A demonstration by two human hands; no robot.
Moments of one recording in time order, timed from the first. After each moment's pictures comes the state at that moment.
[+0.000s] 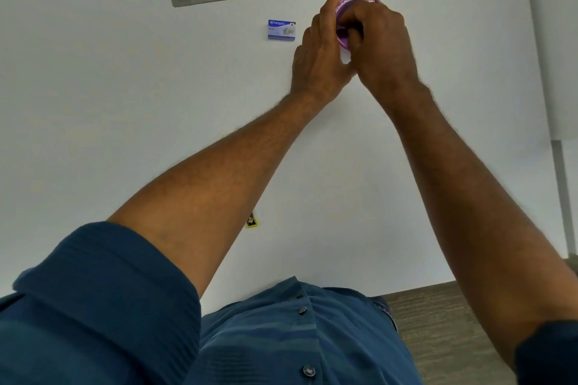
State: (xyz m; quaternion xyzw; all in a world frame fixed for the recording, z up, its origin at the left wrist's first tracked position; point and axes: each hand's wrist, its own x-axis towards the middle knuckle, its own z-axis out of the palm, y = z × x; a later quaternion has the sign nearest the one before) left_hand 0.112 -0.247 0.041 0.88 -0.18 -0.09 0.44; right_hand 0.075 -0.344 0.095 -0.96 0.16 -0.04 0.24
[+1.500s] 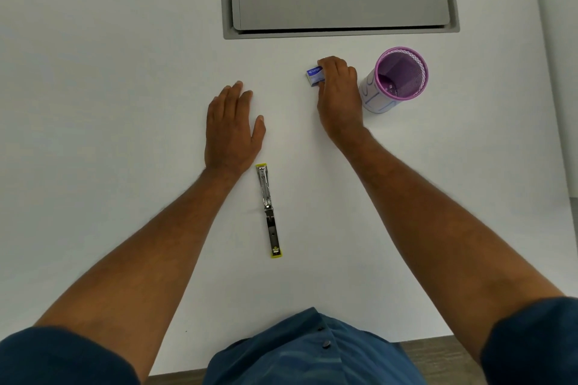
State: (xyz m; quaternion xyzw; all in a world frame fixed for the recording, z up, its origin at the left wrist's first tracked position) left_hand 0.125 -0.024 -0.005 0.97 -0.17 0.02 0.17; right_hand 0.131 -0.249 0.011 -0.96 0.14 -0.09 0.22
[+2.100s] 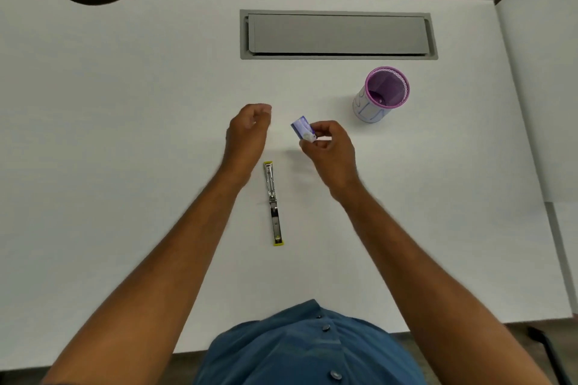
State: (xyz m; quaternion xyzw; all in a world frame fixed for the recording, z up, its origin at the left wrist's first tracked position) left_hand 0.086 -0.039 0.101 0.76 0.11 -0.17 0.62; right_hand 0.017 -0.192 0.081 -0.78 0.28 -0.03 0.56
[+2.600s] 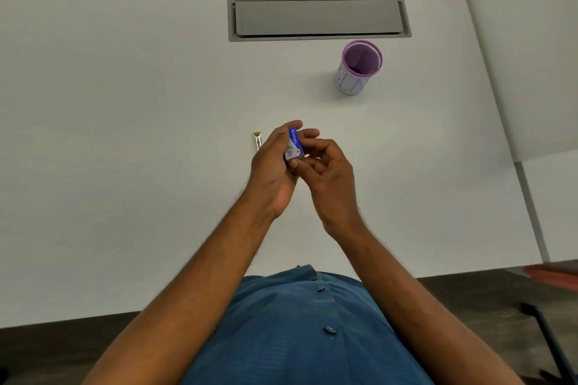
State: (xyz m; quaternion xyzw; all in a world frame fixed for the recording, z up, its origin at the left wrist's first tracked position) left_hand -0.059 -0.064 0.165 0.42 0.19 -0.30 0.84; right_hand -0.120 -0.152 0.160 -0.69 0.23 -0.05 0.69
